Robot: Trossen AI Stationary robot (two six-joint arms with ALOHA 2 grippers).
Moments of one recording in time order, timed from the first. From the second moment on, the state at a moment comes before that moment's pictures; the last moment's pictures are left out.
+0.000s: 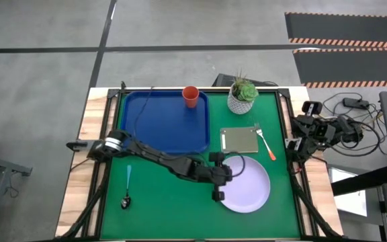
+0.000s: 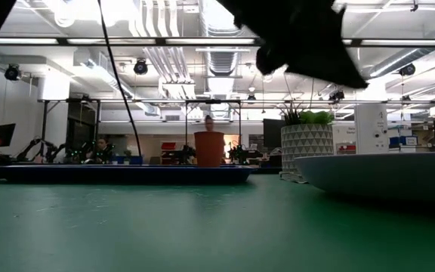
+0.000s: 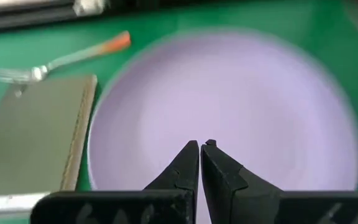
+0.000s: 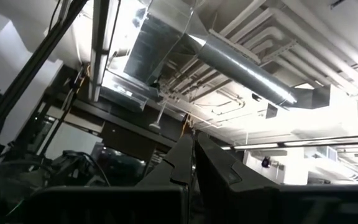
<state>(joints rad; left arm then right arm) -0.28 2.15 1.73 -0.24 -0.28 -0.07 0.31 0.01 0.26 0.49 0.31 -0.72</state>
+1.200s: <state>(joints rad) -0.34 2.15 1.56 0.00 0.04 0.06 0.31 0.02 0.26 0.46 0.31 -0.68</state>
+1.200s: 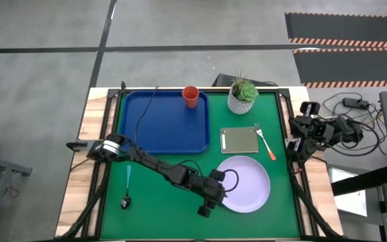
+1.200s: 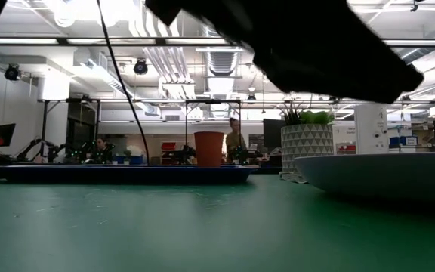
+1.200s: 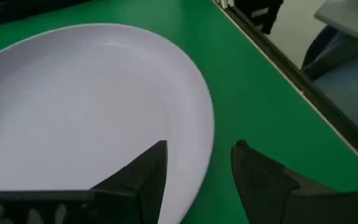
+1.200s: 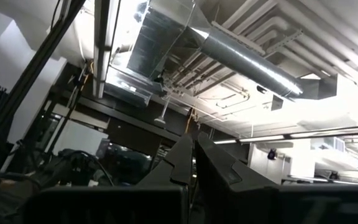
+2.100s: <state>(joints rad) -0.33 2.21 1.48 0.13 0.09 0.23 0.31 0.02 0.26 0.45 0.31 -0.68</state>
